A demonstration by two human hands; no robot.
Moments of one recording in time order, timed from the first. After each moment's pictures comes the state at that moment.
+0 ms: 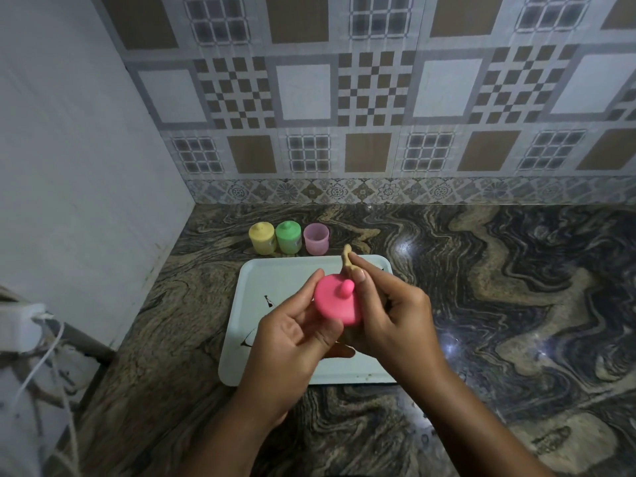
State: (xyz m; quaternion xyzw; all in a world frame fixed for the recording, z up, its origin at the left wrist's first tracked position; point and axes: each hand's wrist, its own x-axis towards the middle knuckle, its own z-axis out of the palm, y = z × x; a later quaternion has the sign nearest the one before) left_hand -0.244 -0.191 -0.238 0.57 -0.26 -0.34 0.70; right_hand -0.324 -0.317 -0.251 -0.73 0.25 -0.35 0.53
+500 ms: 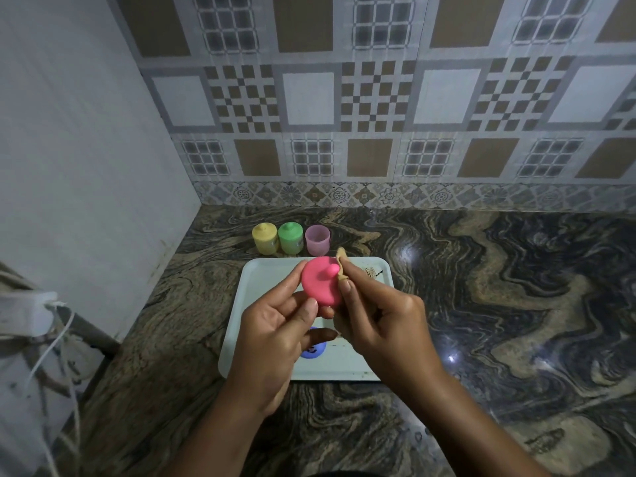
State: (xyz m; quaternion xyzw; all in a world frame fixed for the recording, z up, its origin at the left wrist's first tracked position) left_hand -0.247 -0.186 -0.231 0.57 -0.22 -0.30 0.73; right_hand -0.338 -0.308 -0.246 -0.80 0.17 -0.38 0.42
